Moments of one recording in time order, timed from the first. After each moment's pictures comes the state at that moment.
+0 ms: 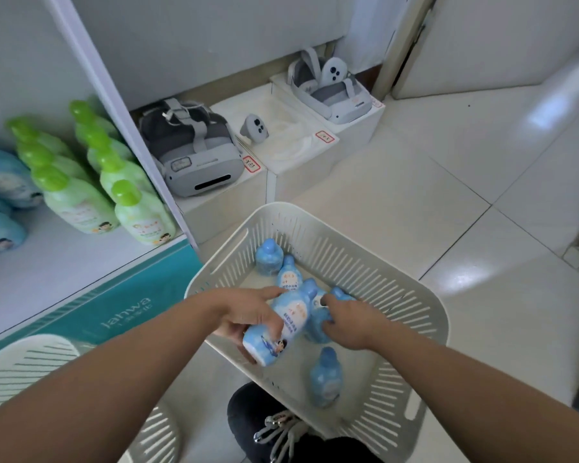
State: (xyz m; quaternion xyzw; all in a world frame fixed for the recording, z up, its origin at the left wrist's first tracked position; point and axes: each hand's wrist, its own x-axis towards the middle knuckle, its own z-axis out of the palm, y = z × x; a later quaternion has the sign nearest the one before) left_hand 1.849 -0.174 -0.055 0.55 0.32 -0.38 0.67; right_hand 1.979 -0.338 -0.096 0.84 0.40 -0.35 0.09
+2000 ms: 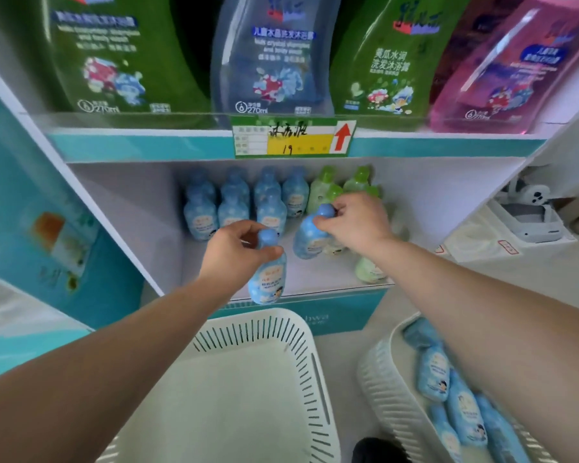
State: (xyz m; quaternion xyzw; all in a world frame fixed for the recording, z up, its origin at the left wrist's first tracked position) left_hand 1.569 -0.023 0.038 0.60 0.56 0.32 0.47; right_hand 1.763 -0.028 0.071 0.79 0.56 -0.15 -0.19
